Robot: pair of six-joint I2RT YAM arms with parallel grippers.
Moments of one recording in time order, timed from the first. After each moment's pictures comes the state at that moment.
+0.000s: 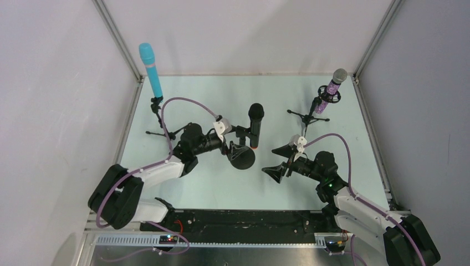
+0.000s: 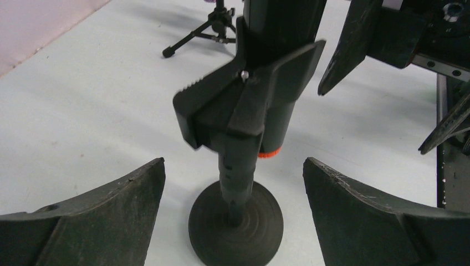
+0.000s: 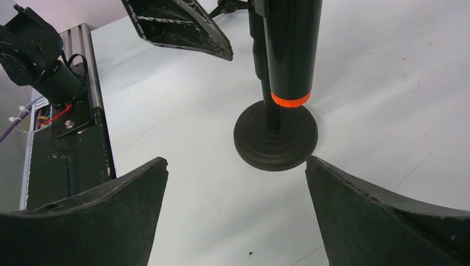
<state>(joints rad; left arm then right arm) -0.57 1.30 0.53 0.66 0.59 0.07 0.52 0.83 0.18 0.61 -0.58 0.13</state>
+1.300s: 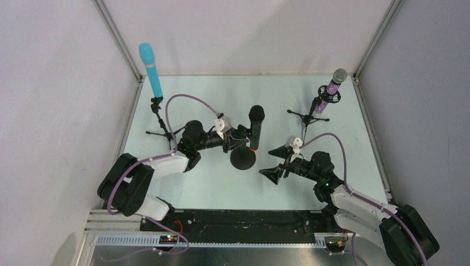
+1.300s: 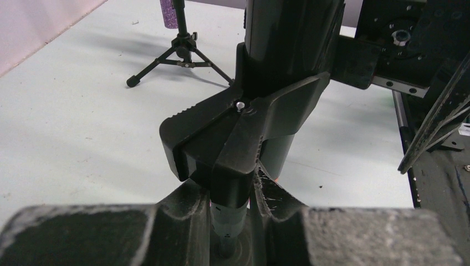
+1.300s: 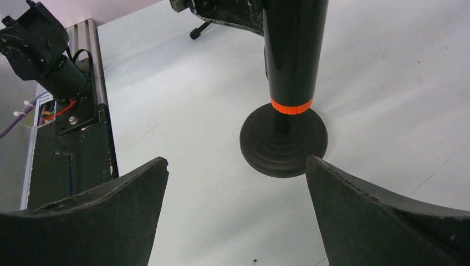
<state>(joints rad) -0.53 1.45 0.57 0.84 0.78 -0.01 0.56 0.90 0.17 0.69 -0.58 0.13</state>
